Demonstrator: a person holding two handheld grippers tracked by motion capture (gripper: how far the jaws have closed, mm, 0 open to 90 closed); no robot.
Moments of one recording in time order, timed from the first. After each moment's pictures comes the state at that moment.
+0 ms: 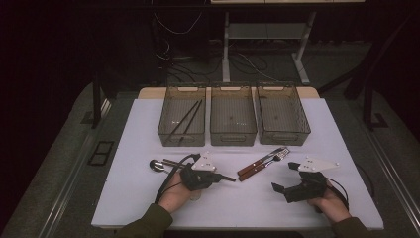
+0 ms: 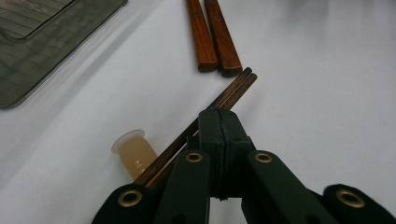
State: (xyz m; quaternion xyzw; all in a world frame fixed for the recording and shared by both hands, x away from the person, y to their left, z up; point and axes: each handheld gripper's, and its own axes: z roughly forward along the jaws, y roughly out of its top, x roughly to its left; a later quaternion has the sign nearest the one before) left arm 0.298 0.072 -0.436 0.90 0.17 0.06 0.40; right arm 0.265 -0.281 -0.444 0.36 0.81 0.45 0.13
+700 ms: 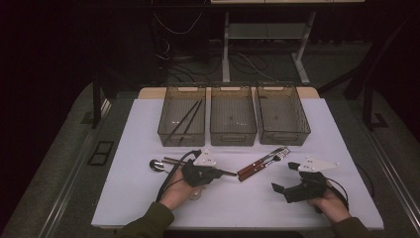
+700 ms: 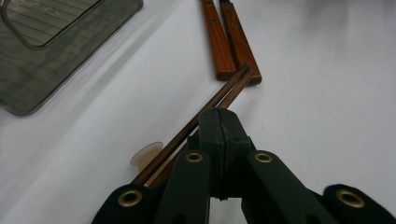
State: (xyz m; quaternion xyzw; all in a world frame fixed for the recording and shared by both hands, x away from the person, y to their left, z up) left arm 0.310 0.069 -0.436 0.89 0.18 0.07 0.40; right arm 0.265 -0.281 -0.444 0.36 0.81 0.45 0.13
